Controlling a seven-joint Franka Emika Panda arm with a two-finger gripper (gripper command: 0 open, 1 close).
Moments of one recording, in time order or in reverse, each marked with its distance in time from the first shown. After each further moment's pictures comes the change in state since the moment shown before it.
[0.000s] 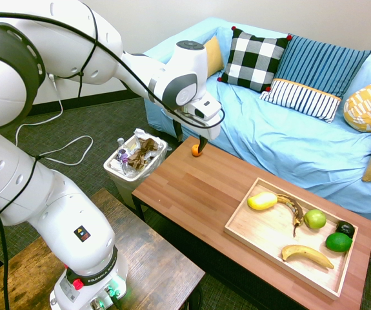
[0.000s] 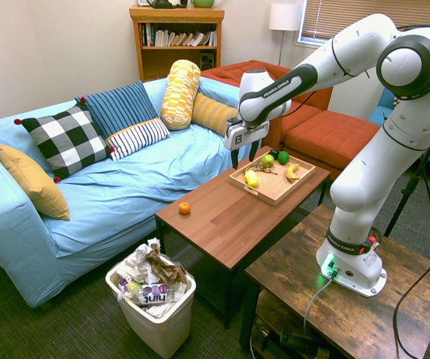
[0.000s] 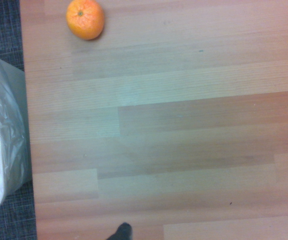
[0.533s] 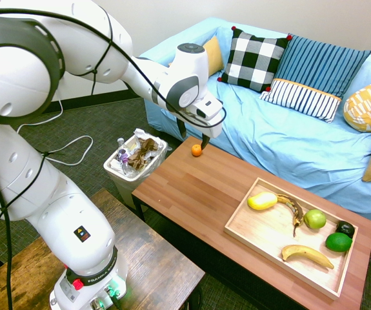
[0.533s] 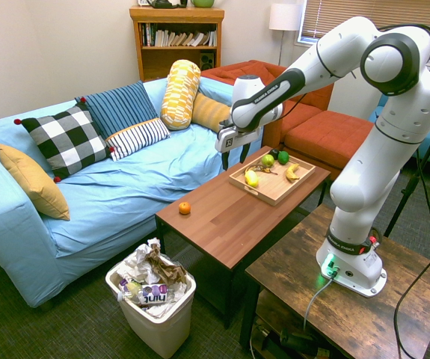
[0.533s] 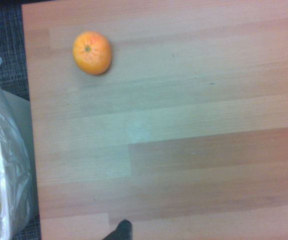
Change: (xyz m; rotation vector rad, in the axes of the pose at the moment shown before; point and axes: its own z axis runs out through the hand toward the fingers) arm 0.008 -0.042 0.027 0.057 0.043 0.020
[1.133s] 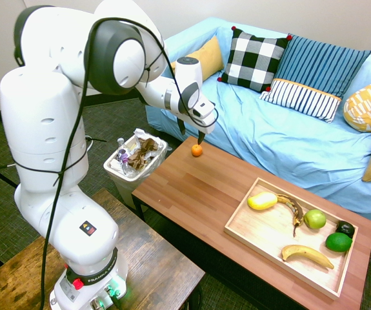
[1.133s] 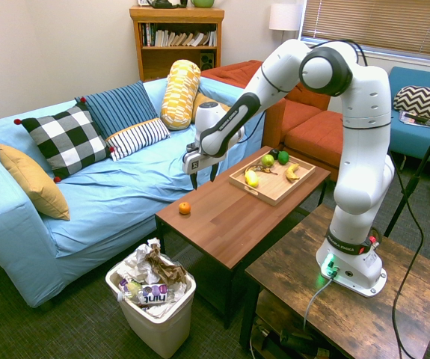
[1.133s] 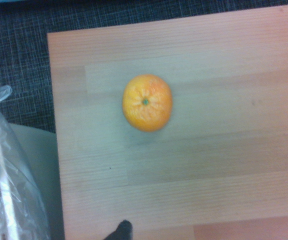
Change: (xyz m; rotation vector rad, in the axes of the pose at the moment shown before) arm -0.002 -0.109 0.110 -0.028 -0.009 0.000
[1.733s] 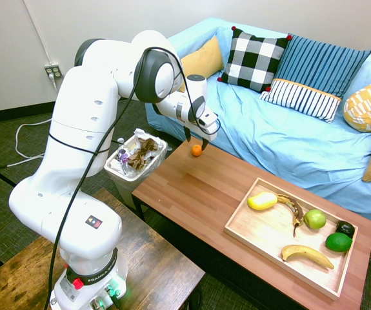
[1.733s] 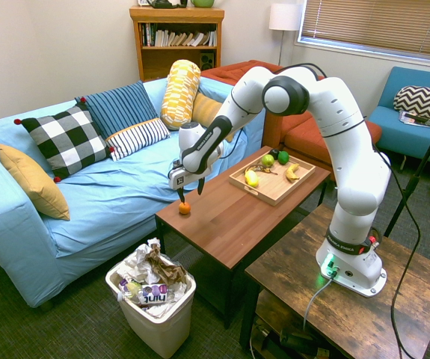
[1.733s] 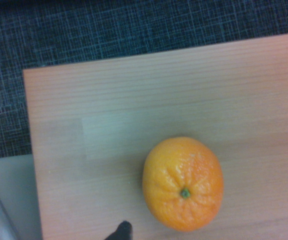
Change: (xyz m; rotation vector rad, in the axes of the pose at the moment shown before) arm 0.024 -0.063 0.100 -0.053 -0.015 0.025
